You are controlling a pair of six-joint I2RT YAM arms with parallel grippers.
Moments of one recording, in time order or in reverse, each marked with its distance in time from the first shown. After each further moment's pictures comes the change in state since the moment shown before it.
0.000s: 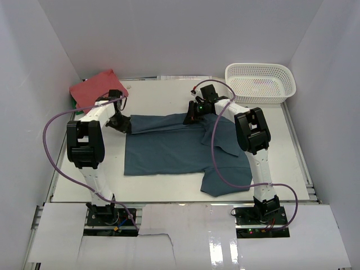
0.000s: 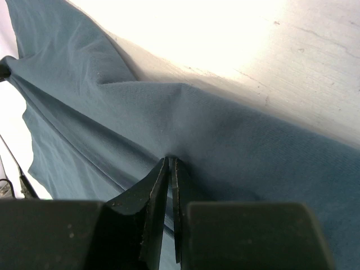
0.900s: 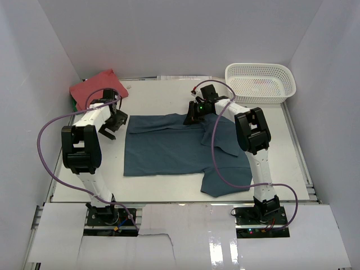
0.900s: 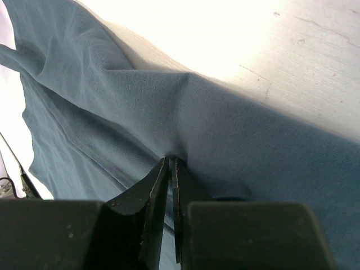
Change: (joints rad) left arm 0.024 -0.089 -0.072 0.079 -0.206 0.090; right arm 0.000 -0.003 0.000 -0.019 -0.002 -0.001
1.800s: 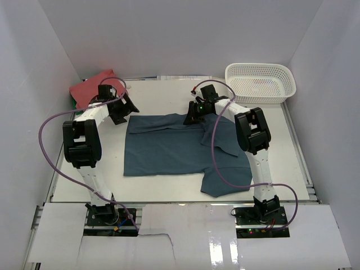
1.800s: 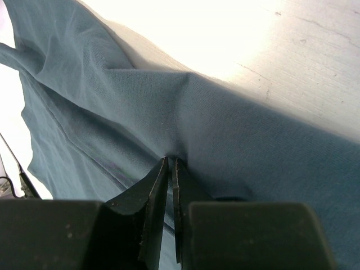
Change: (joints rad) left arm 0.051 0.085 0.034 0.415 0.548 0.525; right arm 0.000 0.000 0.000 -0.002 -0.001 -0.007
